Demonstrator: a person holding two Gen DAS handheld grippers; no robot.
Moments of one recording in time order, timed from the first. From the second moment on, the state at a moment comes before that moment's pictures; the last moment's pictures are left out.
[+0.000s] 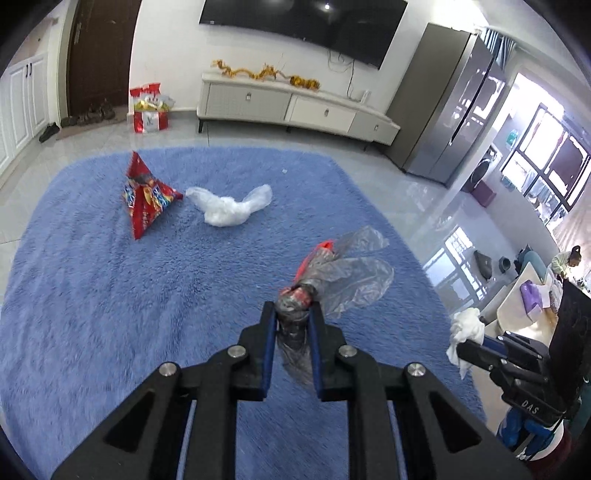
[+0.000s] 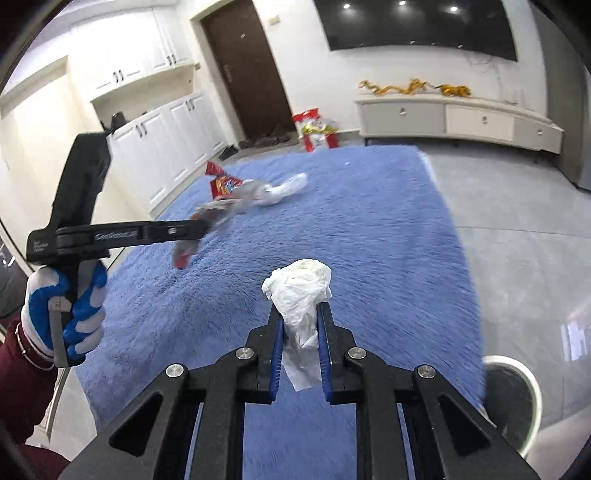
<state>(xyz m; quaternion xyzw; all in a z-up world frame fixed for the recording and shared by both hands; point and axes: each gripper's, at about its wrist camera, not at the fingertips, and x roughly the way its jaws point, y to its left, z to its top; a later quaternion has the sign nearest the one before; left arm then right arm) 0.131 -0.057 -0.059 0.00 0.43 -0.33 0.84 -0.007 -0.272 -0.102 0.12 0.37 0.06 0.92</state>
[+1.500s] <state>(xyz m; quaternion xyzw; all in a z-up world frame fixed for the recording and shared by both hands) -0.020 -0.382 -0.119 0.22 0.46 -0.46 0.73 -0.152 -0.489 -0.209 0.31 0.36 -0.17 0.86</state>
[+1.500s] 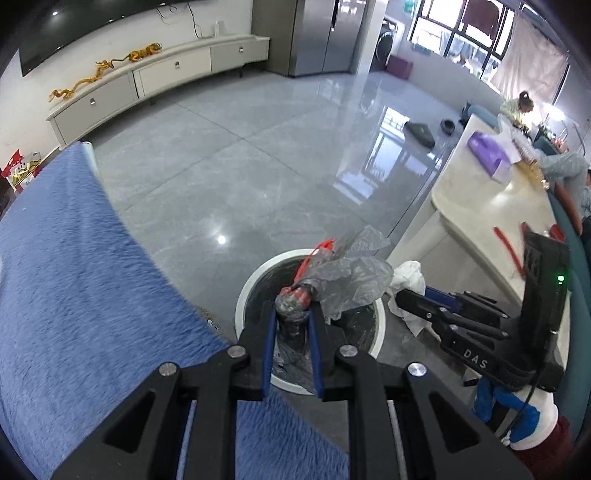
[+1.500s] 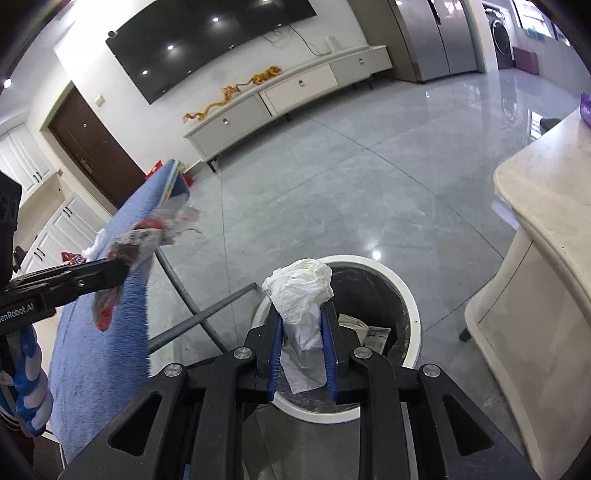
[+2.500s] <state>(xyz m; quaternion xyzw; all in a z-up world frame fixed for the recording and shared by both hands) -0.002 -0.419 -0.157 0.21 0.50 -0.46 0.71 -0.132 -0.508 -0.250 0.32 0.40 -0.19 0.84</state>
